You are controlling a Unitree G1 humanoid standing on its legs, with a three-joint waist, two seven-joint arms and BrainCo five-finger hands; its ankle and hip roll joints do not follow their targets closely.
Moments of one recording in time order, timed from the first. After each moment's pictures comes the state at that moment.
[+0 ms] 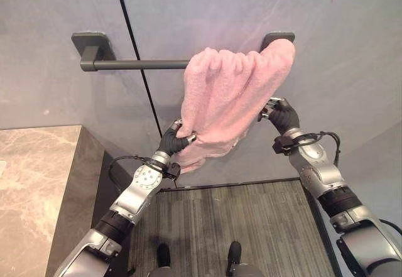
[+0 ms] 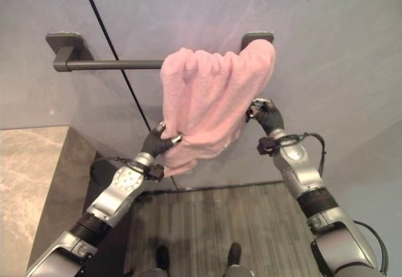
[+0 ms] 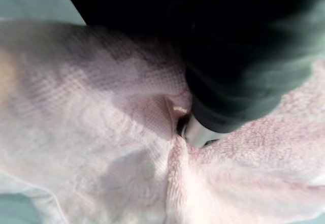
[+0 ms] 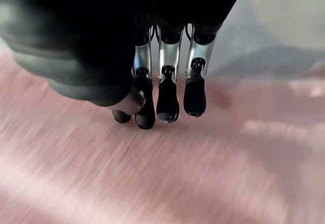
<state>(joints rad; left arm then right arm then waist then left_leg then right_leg) -0.36 0.44 -0.44 0.14 -0.34 -0.16 0.10 -0.55 -0.58 0.36 0.34 0.77 -0.15 0.07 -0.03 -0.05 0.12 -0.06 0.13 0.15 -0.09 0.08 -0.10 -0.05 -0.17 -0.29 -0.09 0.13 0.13</state>
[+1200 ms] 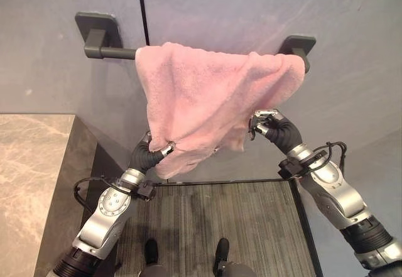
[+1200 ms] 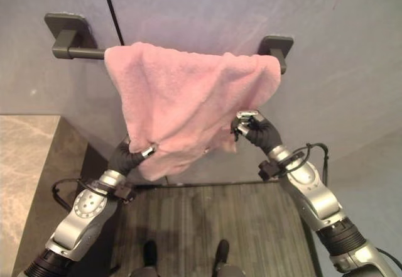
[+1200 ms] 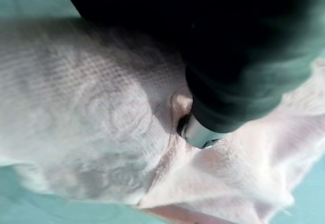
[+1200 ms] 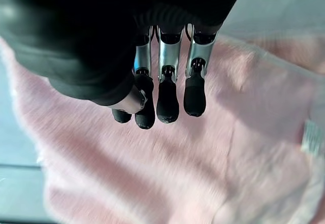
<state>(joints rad) -0.07 0.57 -0.28 -0.21 -0.50 -0.15 0.04 -0.28 -0.71 0.31 -0.18 0.68 -0.11 0.14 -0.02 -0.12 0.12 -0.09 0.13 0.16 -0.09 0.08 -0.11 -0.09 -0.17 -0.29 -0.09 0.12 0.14</state>
